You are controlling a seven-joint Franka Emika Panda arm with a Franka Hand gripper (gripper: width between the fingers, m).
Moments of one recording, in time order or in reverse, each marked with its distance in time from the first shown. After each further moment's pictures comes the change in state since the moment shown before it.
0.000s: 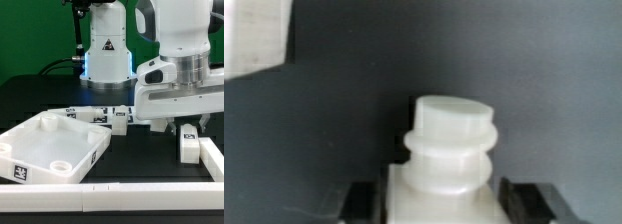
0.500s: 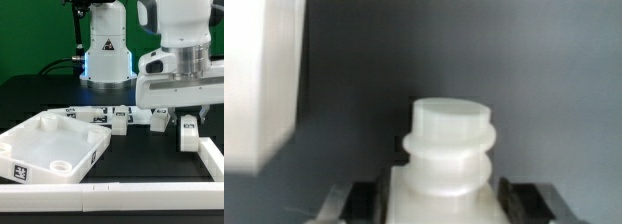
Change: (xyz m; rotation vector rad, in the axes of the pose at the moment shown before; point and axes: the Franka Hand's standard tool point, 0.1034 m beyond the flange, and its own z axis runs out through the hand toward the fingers) arm -0.046 -0.015 -0.012 -0.020 0.005 0.066
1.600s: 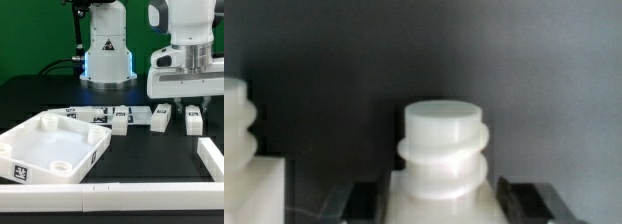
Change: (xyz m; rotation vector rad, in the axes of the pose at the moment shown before) arm -0.077 -0.013 0.023 -0.009 -0.002 0.029
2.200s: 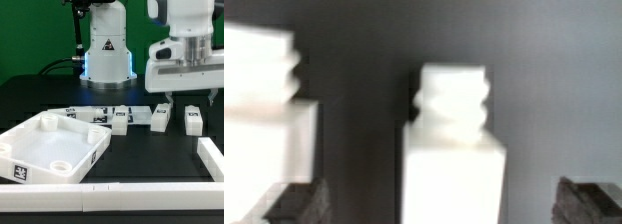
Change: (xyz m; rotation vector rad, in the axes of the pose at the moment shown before) arm 0.023 0.010 -0.047 -0.013 -0.016 -0.095
